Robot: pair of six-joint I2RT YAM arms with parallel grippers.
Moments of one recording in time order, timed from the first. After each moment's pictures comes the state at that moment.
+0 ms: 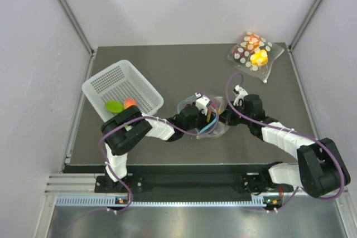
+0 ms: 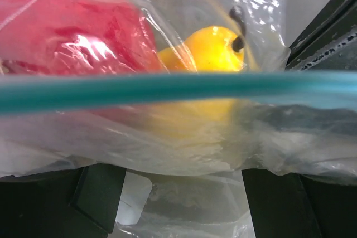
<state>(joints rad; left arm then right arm) -0.92 1.91 0.85 0.64 0.02 -0.36 0.35 1.24 0.48 0.15 -0.39 0.47</state>
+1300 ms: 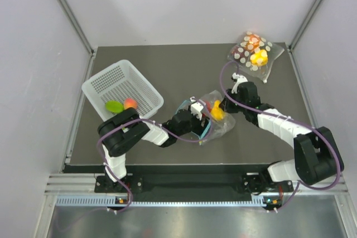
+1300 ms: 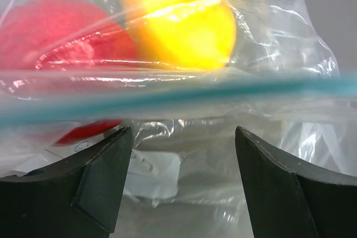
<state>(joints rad) -0.92 1.87 0.70 0.83 0.06 -0.29 0.37 1.35 0.69 0.00 -0.16 0.36</state>
